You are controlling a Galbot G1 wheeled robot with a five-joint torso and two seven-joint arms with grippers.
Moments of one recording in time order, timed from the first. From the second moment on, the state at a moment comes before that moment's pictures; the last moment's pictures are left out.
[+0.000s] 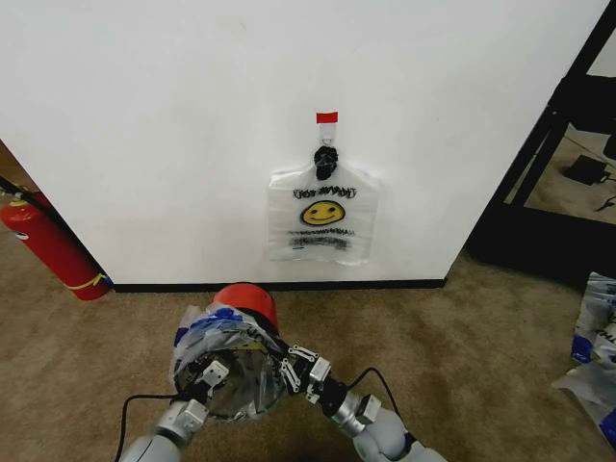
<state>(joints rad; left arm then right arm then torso) 1.55 -1.07 -0.36 -1.83 0.25 0.02 -0.10 -1.17 1.30 -0.09 1.48 0.30 0.77 -0.49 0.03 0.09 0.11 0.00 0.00</state>
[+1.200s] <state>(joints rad) 1.43 -1.19 -0.27 -1.74 0.11 0.06 -0.19 -1.15 1.34 -0.13 1.43 0.12 0.82 -0.41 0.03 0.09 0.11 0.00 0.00</state>
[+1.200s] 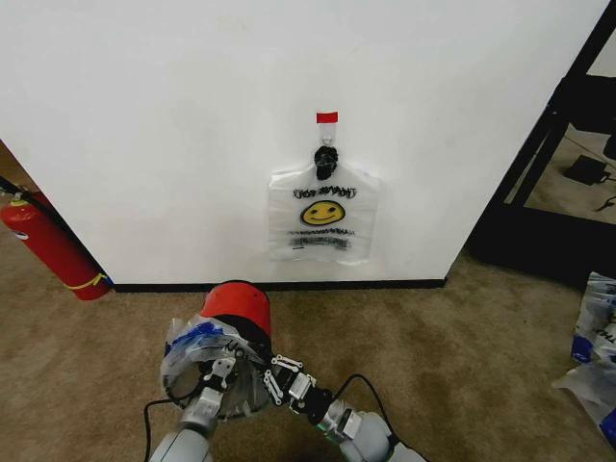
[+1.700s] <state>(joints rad) 1.30 -1.16 -0.20 -1.64 0.07 0.03 -0.17 -1.13 1.34 -0.13 1.38 0.21 0.82 -0.46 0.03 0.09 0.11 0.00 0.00</state>
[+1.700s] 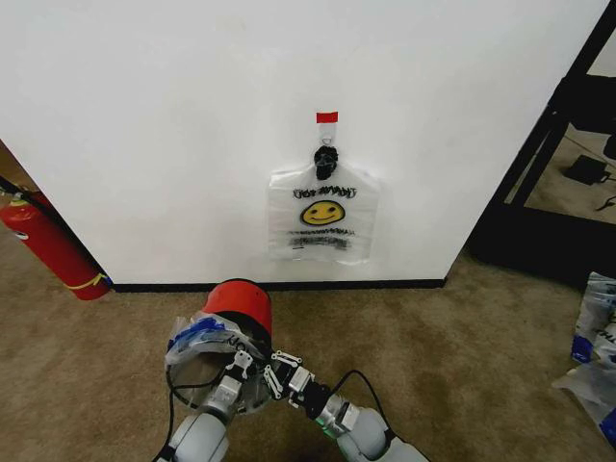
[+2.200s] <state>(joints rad) 1.24 -1.08 -0.18 -1.61 -0.04 0.10 -0.19 -1.12 1.30 -0.18 1.41 0.44 0.71 -0.44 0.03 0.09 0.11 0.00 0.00</state>
